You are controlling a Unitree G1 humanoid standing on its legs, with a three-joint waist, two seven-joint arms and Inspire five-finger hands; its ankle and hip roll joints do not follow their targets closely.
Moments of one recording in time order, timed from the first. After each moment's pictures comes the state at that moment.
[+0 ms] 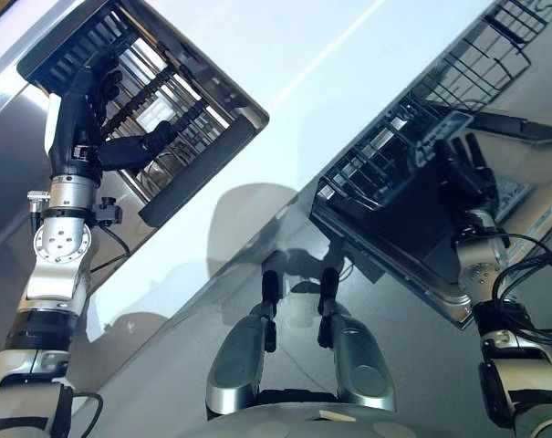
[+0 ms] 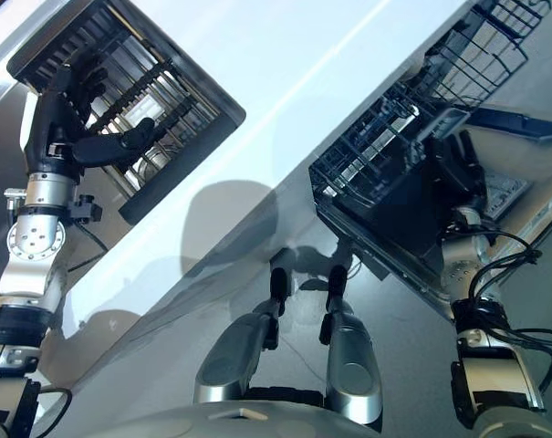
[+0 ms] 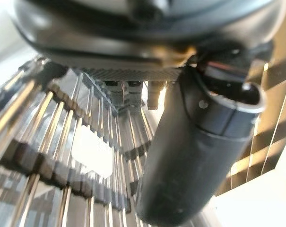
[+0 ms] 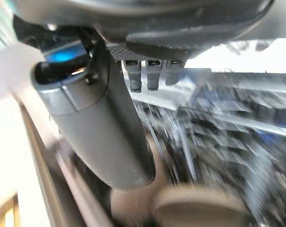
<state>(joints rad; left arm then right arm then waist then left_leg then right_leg) -0.29 0.72 0.05 0.21 -0.37 -0.37 0.12 -0.43 -0.54 0.04 0.49 1.24 -0.11 0.16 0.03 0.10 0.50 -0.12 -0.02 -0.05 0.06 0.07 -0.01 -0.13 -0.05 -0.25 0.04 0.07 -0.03</state>
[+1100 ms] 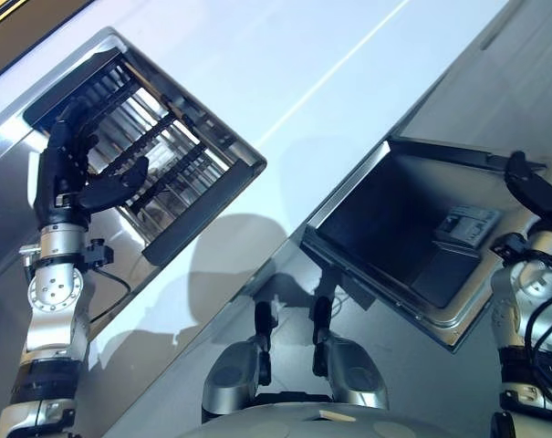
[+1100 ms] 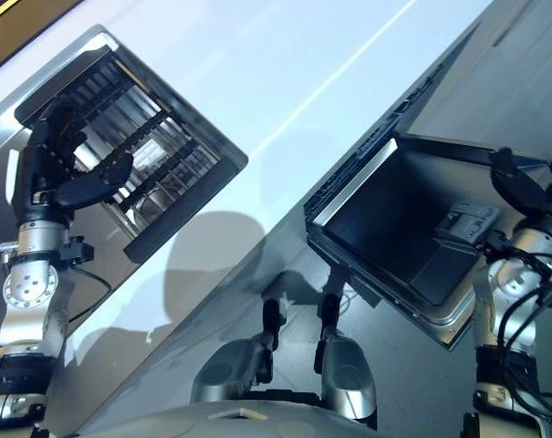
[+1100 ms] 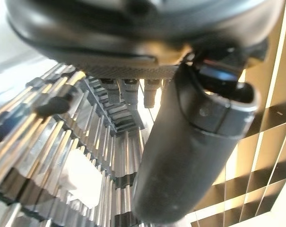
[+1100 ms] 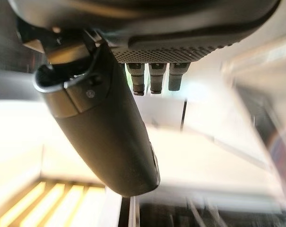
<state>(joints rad) -0.02 0.60 0.21 0.10 -0.39 -0.38 0.12 -0.09 -0.50 -0.36 0.24 0.45 -0.29 -0.49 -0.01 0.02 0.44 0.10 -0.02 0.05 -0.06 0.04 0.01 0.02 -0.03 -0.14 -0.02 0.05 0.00</state>
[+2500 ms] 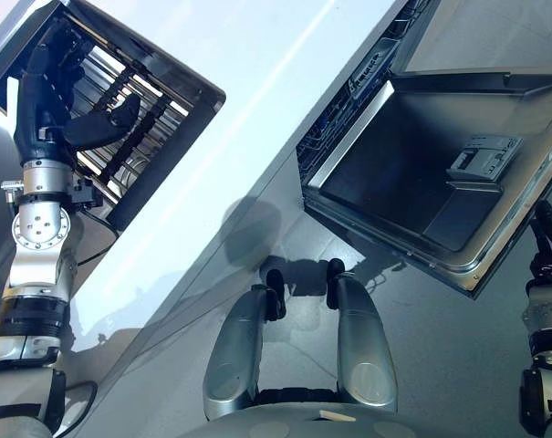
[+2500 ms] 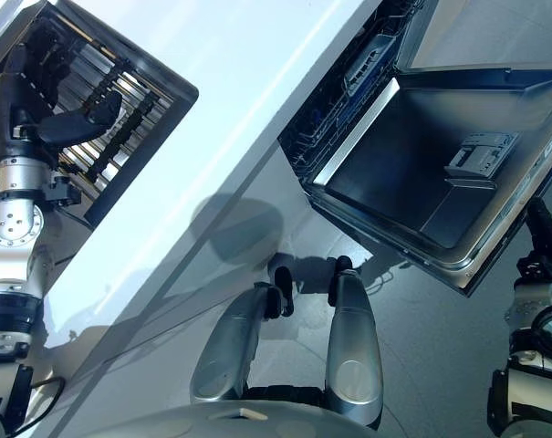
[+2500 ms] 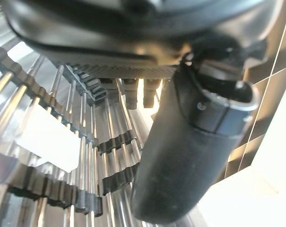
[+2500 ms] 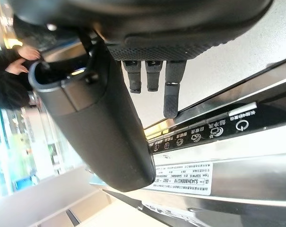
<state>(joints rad) -0.35 0.79 0.08 0.25 -0.48 -0.37 0.16 -0.31 -0.74 -0.31 0.95 1.16 -0.16 0.00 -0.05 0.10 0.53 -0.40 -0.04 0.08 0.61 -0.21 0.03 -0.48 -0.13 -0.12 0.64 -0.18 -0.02</state>
